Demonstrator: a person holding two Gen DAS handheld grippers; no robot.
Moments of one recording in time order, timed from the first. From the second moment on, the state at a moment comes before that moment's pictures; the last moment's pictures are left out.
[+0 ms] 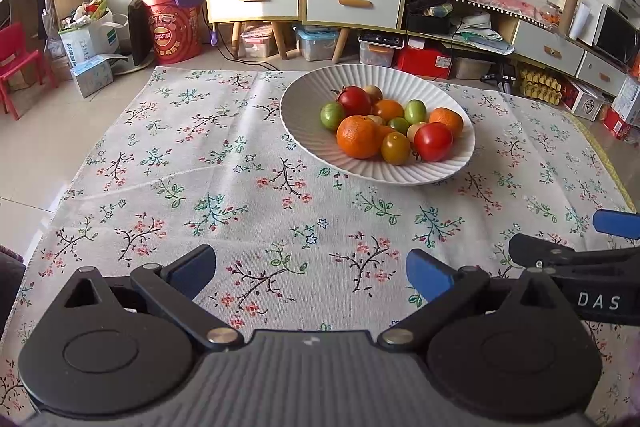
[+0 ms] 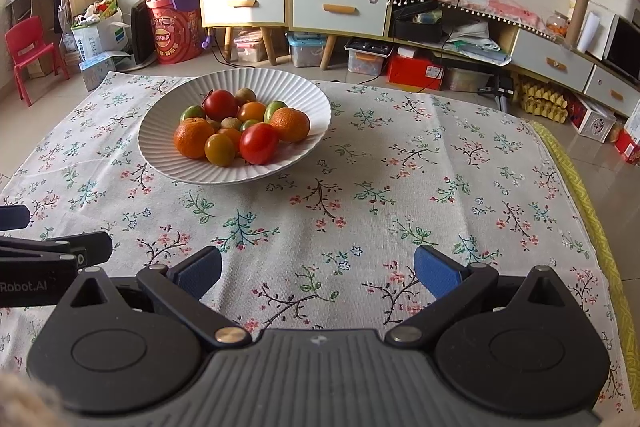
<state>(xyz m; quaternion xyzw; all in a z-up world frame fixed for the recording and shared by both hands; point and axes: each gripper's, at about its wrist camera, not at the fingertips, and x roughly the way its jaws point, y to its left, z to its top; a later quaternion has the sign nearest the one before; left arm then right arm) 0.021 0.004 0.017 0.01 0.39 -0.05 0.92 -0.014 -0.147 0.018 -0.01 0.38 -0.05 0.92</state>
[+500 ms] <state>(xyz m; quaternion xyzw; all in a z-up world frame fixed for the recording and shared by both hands) 0.021 0.006 0.019 0.01 0.39 -0.05 0.92 -0.015 -0.146 0.018 -0.01 0.38 -0.05 0.92</state>
